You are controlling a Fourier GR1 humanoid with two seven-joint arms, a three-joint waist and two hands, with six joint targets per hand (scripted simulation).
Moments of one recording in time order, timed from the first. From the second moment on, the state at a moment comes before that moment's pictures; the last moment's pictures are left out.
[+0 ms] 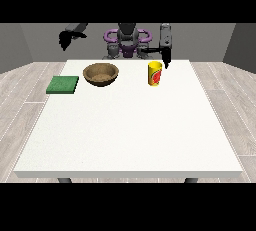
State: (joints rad) left arm -0.20 0.05 0.06 -1.23 -0.02 0.14 -0.50; right arm 0.06 -0.18 -0.22 -1.56 -0.27 0.32 -0.27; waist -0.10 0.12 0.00
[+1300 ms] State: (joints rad) left arm -0.48 0.09 0.04 -0.72 -0.31 0.54 -0.56; right arm -0.03 -0.36 -0.37 -1.38 -0.42 0.49 -0.20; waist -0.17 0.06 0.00
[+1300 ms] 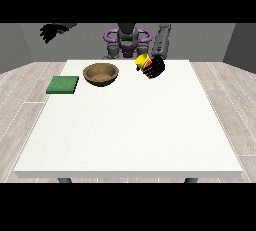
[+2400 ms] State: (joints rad) left arm -0.87 0.02 -0.48 -0.50 -1.14 0.51 0.43; right arm -0.13 -0.39 -0.37 -1.16 -0.37 0.43 -0.12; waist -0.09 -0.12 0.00
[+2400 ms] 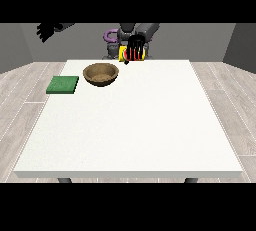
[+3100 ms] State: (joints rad) left arm -0.93 0.00 -0.73 -0.71 -1.26 0.12 0.66; right arm -0.22 -0.35 -0.32 -1.11 -0.33 0.42 -0.12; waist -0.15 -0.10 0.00
